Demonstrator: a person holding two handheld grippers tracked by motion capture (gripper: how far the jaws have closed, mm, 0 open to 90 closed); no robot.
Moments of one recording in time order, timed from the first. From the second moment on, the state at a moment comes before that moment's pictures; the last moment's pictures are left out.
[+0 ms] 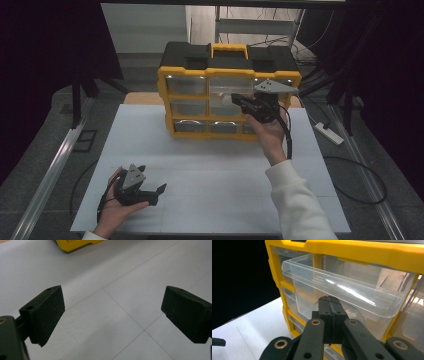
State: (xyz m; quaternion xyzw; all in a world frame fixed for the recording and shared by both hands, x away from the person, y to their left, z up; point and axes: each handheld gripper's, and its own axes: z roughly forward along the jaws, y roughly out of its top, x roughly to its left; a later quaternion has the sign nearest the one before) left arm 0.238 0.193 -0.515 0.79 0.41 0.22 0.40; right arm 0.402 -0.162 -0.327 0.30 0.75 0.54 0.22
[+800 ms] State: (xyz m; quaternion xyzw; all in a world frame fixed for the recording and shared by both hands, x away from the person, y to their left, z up) left arm 0.238 0.193 -0.515 0.79 0.41 0.22 0.40; right arm 0.410 -0.163 -0.326 0.31 0.75 0.54 0.23
